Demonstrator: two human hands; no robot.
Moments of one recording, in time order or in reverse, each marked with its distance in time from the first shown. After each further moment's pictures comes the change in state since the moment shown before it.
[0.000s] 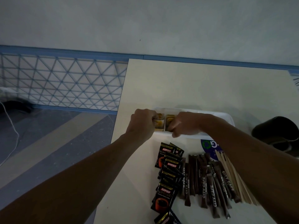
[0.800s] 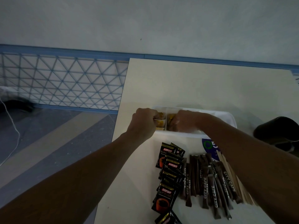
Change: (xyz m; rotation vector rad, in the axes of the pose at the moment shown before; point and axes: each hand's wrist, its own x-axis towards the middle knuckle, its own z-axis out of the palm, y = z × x) left_hand 0.004 -0.001 -0.001 -0.009 -0.033 0.009; right_hand 0.022 -0.001 -0.001 -0.081 0.037 0.110
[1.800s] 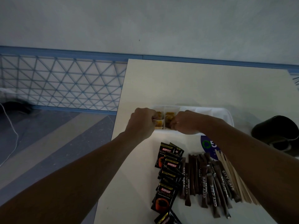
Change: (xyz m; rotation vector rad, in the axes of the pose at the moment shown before) left_hand 0.002 -0.005 0.002 0.008 -0.008 0.015; right_hand -0.017 0.000 0.005 -0.112 0.070 -0.064
